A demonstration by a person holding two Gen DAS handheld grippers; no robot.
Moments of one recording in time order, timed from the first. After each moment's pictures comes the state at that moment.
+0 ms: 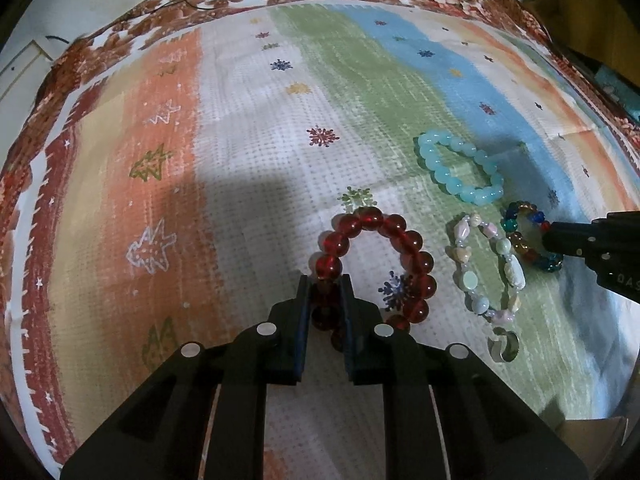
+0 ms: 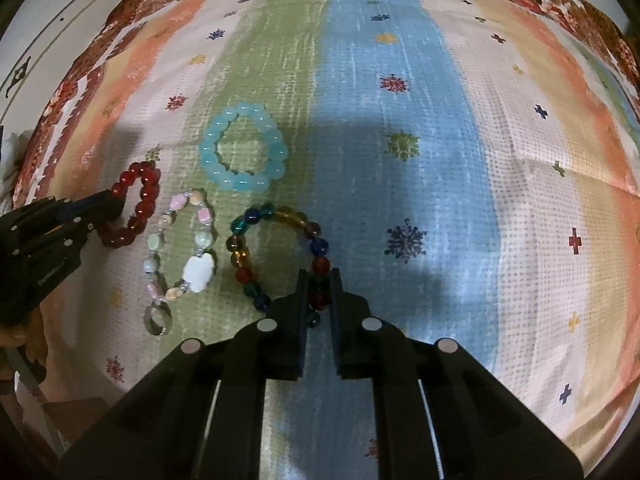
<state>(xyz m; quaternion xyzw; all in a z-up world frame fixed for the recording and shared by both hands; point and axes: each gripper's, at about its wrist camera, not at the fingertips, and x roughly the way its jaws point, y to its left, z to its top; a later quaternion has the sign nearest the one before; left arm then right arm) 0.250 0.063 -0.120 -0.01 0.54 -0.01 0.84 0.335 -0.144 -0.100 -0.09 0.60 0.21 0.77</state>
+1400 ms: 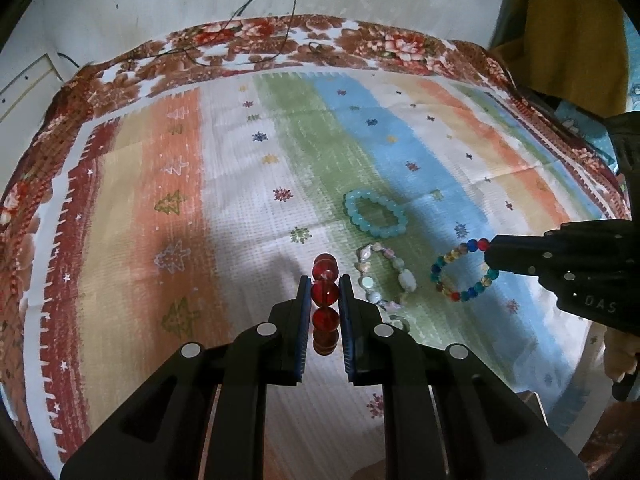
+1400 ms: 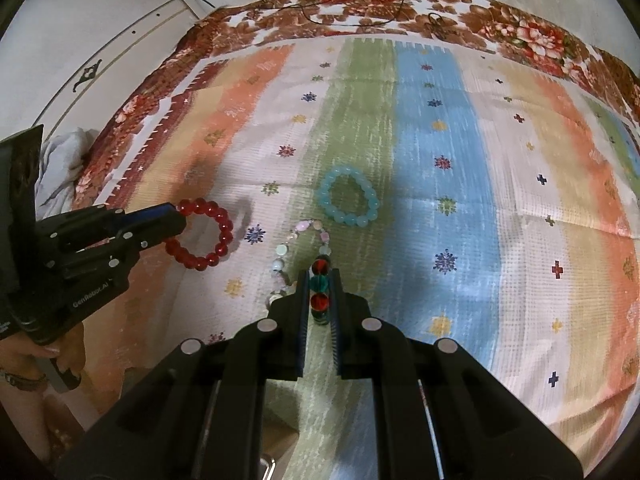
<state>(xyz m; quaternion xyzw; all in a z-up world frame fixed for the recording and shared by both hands) 0.191 0.045 -0.037 -0.04 0.46 -0.04 0.89 0.277 -0.139 -0.010 -0.07 0.52 0.30 0.79</state>
